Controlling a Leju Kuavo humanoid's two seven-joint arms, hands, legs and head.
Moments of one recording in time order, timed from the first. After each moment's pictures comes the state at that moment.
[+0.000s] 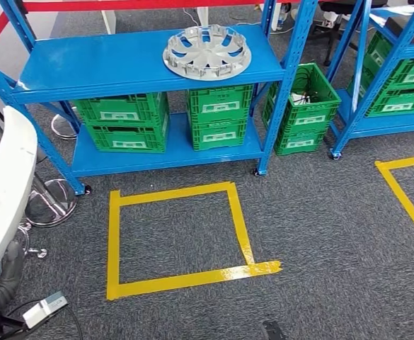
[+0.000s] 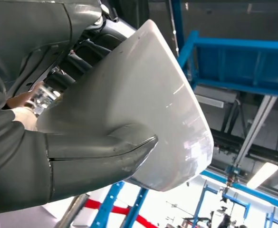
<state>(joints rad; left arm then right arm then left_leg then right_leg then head) 0.14 0.08 0.02 -1.84 -0.89 0.70 -0.49 -0.09 0.04 1.23 -0.16 -1.20 -0.12 -0.31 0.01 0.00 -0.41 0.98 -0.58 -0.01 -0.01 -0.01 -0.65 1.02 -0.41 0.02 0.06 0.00</state>
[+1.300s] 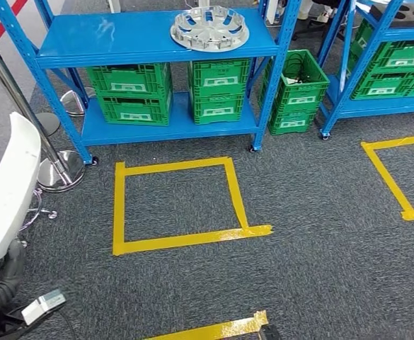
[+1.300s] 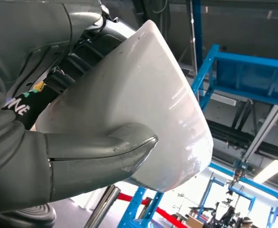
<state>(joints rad) 0.15 0.10 -0.01 -1.81 -0.86 0.70 -0.44 -0.08 0.04 1.22 -0.16 -1.19 -0.12 -0.30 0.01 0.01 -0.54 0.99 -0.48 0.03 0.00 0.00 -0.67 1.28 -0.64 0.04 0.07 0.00</state>
